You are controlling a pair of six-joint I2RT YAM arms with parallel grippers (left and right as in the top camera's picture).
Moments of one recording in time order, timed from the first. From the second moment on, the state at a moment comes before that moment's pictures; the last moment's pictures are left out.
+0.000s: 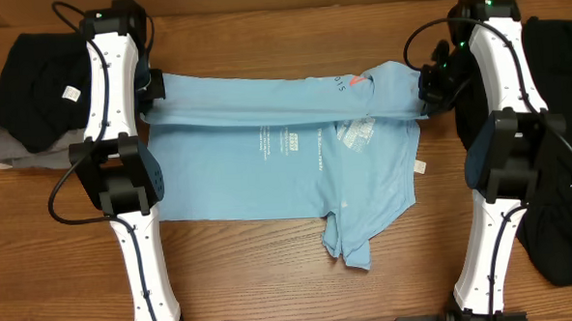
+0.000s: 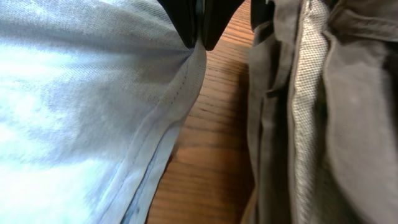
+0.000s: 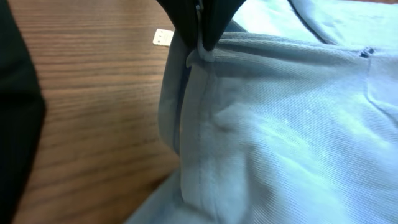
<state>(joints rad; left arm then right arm) 0.08 2.58 2.55 -1.58 -0.21 -0.12 -0.10 2.44 2.26 -1.59 -0.20 0.15</state>
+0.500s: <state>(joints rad) 0.08 2.58 2.39 -1.55 -0.21 -0.09 -0.10 2.44 2.14 -1.55 -0.19 0.13</state>
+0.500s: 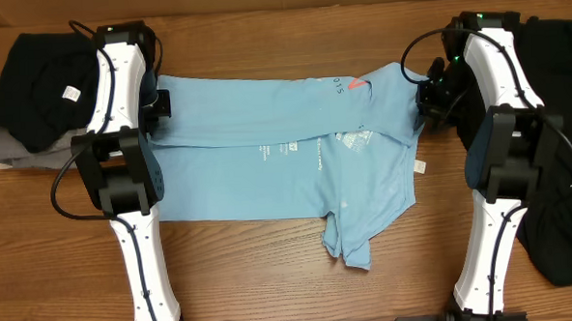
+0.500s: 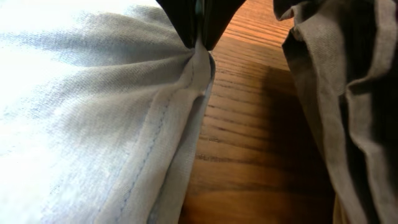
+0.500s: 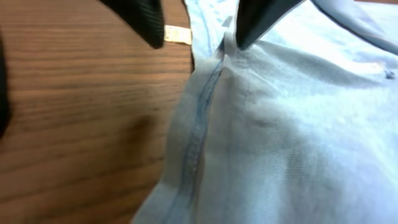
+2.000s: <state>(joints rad) 0.08 2.14 2.96 -1.68 -0.04 -0.08 -0.10 1.63 1.91 -1.58 -0.17 0.12</state>
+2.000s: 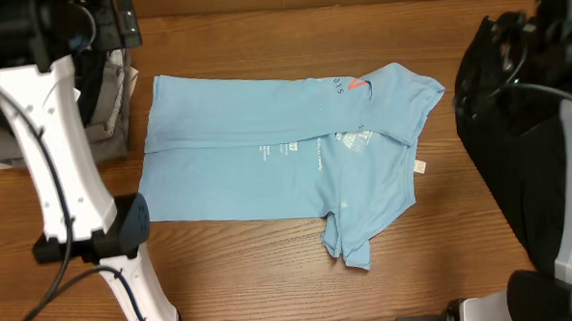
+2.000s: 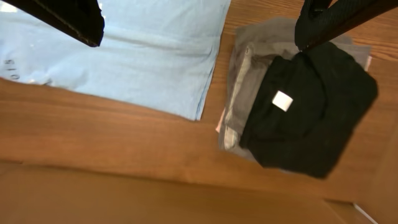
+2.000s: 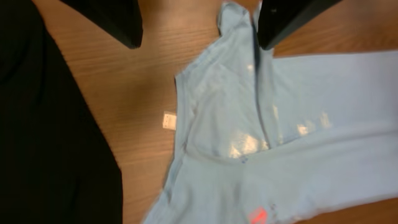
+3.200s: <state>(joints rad) 0.08 2.17 2.95 -1.68 -0.02 -0.07 -0.08 1.86 1.11 -0.61 -0.23 0.12</state>
